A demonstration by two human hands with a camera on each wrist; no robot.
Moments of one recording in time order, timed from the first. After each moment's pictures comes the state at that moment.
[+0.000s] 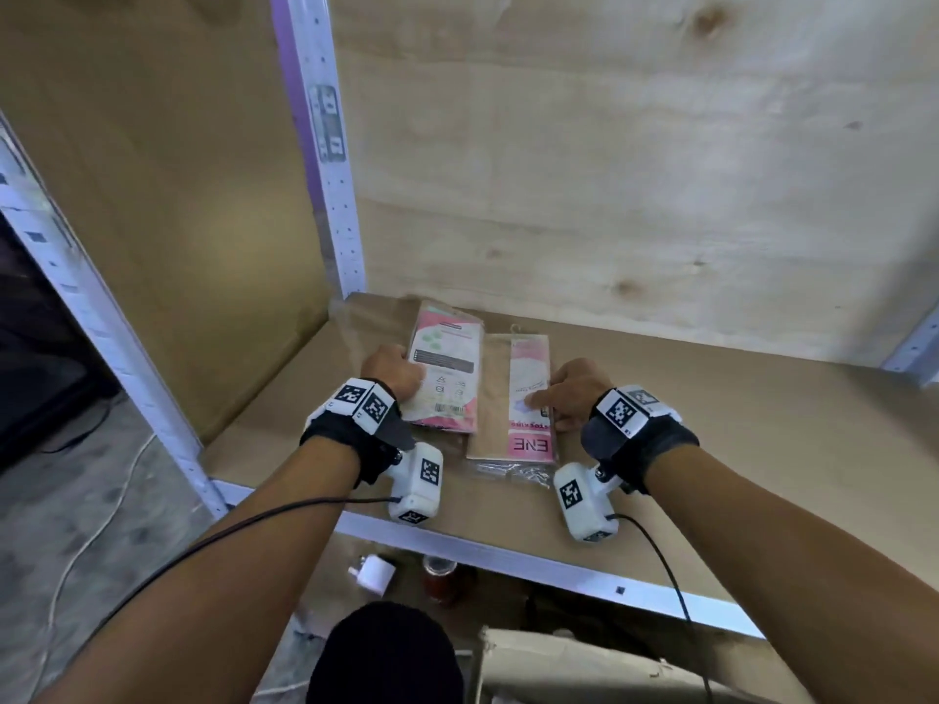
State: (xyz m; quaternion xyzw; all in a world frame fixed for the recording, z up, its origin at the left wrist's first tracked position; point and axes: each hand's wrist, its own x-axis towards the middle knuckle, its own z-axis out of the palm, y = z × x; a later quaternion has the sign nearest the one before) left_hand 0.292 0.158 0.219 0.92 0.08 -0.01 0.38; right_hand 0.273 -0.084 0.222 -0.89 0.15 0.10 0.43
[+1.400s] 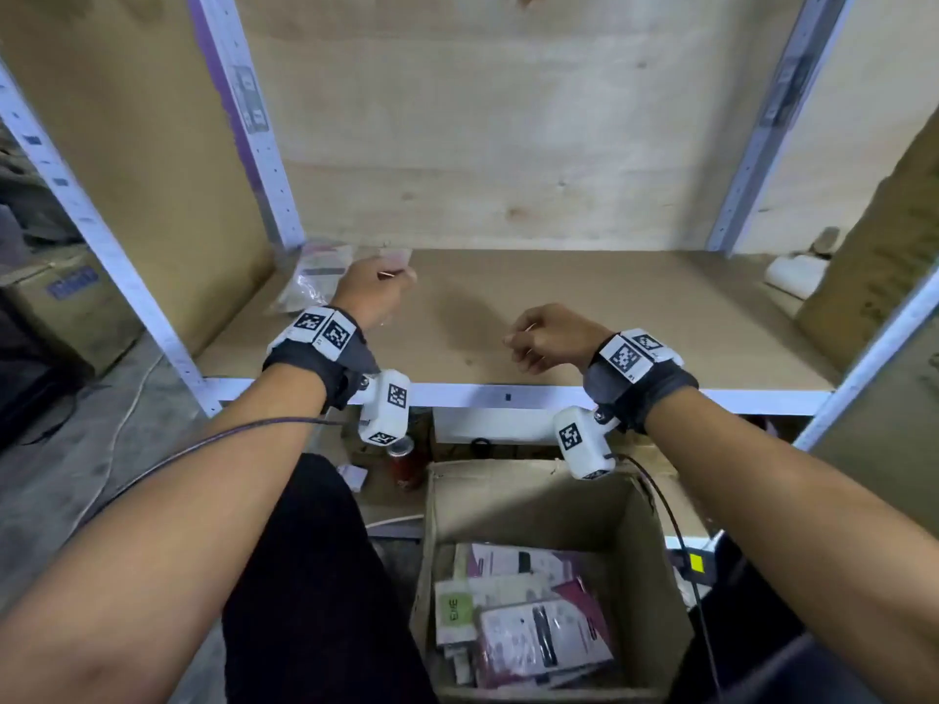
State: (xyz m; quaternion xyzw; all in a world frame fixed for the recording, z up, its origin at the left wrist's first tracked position) left_hand 0.131 0.099 0.281 0.86 -0.07 0.04 0.50; right_hand 0.054 -0.138 0.254 -0.86 0.03 0.09 0.50
